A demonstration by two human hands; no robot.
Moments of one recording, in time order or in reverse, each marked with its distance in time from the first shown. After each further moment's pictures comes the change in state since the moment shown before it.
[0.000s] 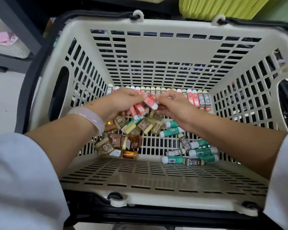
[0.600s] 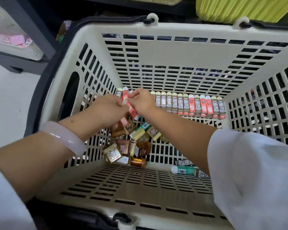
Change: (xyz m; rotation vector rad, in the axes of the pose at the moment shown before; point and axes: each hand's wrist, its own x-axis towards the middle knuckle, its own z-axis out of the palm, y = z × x) left_hand -0.029 -0.016 -0.029 0.322 0.257 -0.119; right_hand 0.068 0.003 0.098 -0.409 0.066 -0.149
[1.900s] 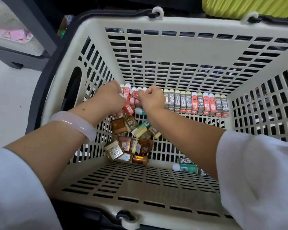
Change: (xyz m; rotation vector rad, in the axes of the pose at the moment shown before) left_hand 0.025 0.005 -0.003 -0.095 0.094 -0.079; right_hand 0.001 0.010 0.002 0.152 0.326 0.119
